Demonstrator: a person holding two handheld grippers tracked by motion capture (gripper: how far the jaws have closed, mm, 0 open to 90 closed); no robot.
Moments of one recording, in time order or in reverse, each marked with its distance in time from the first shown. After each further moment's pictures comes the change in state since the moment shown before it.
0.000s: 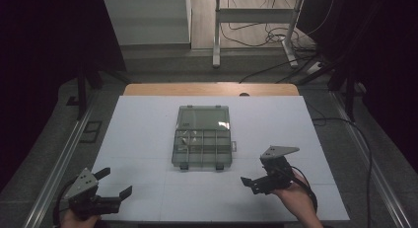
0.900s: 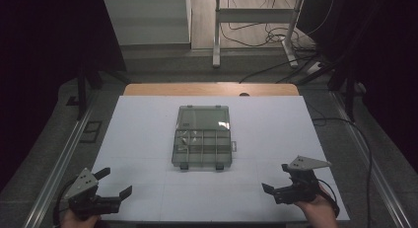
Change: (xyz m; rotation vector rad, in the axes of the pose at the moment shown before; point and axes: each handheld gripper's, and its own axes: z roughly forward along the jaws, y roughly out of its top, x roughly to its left) left arm 0.000 0.000 0.000 0.001 -0.001 -0.004; right arm -0.018 -0.044 -0.043 -0.086 -0.053 0.048
